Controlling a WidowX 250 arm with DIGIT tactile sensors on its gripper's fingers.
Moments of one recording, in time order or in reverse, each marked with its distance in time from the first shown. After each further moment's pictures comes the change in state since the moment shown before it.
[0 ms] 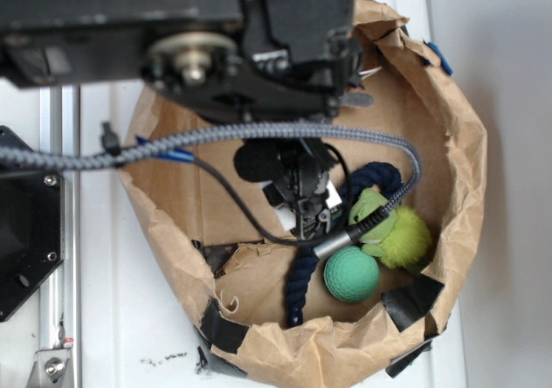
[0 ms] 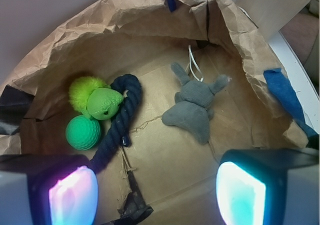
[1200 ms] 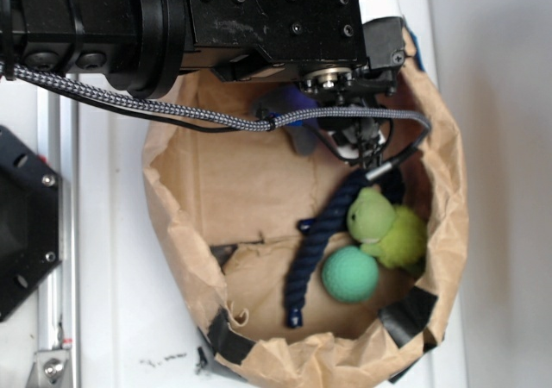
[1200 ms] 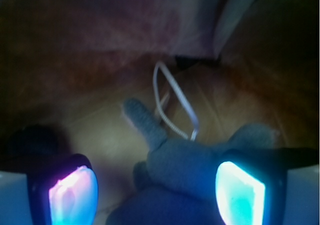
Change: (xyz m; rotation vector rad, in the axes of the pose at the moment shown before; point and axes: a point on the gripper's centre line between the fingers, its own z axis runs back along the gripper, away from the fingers) arm 0.047 0.039 -0.107 0.131 -0.075 0.036
